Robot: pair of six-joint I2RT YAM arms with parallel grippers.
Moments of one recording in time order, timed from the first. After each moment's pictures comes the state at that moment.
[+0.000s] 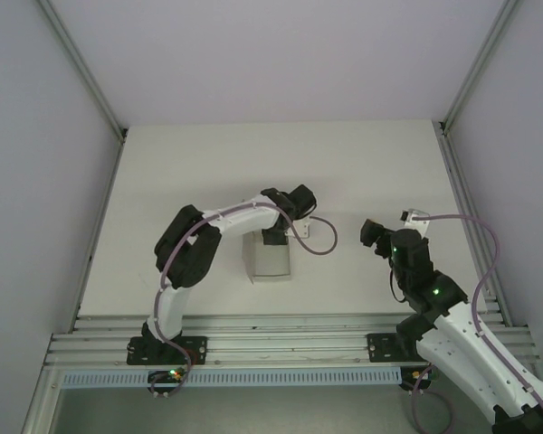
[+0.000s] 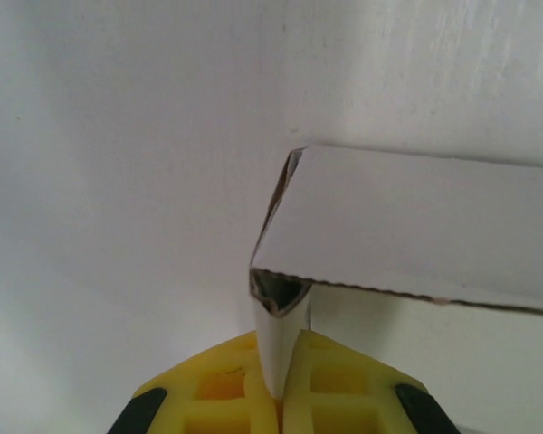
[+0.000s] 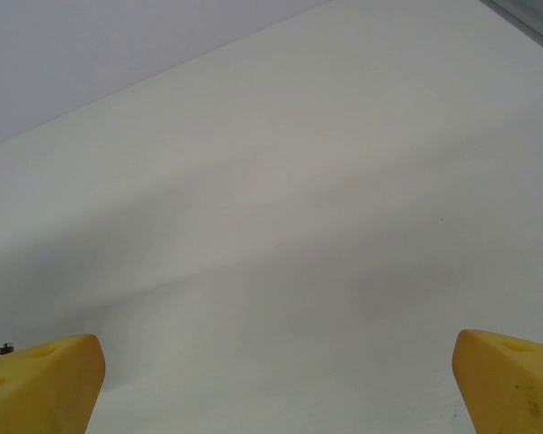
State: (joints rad) left arm -0.91 2.08 1.53 -0.87 -0.38 0.69; right arm 0.41 0.56 0.46 -0.41 0.46 0.58
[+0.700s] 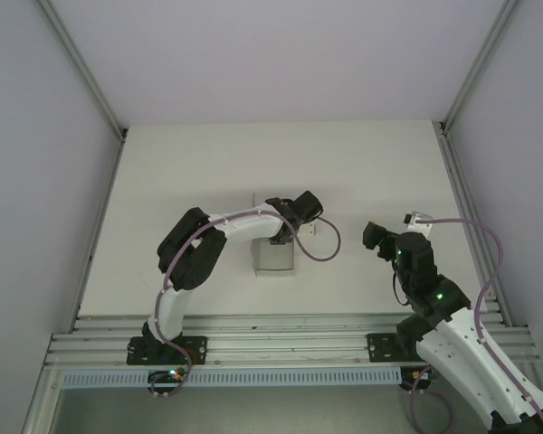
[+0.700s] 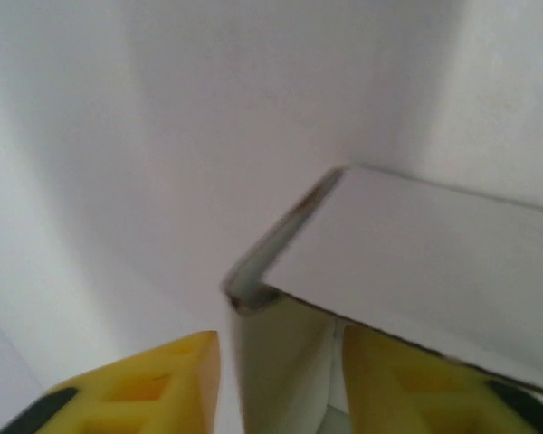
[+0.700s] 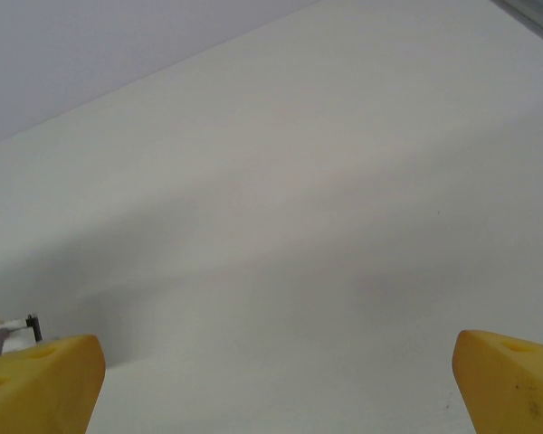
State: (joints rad) left arm -0.94 2.08 1.48 -0.67 -0.48 0.69; right arm 0.38 0.52 0.45 -0.43 0.41 0.56
